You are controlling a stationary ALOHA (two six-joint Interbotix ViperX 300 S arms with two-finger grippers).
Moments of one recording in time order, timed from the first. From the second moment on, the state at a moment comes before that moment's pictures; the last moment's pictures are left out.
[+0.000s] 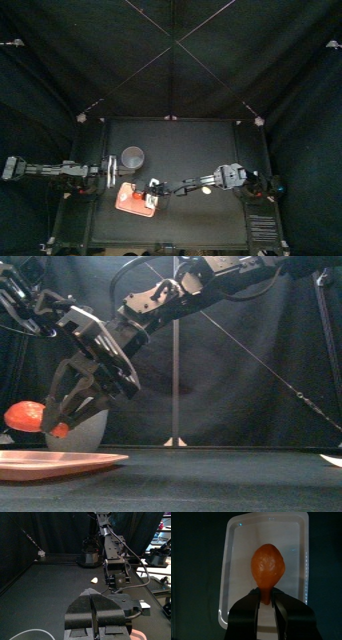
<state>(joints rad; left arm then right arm) 0.06 -0.95 1.28 -0.01 -0.29 0.00 0.10 0.59 -0.16 0.03 0.42 0.30</state>
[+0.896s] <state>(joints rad) 0.06 -0.96 1.28 -0.01 -0.28 0.00 0.09 0.40 0.13 -0.05 0.17 0.30</state>
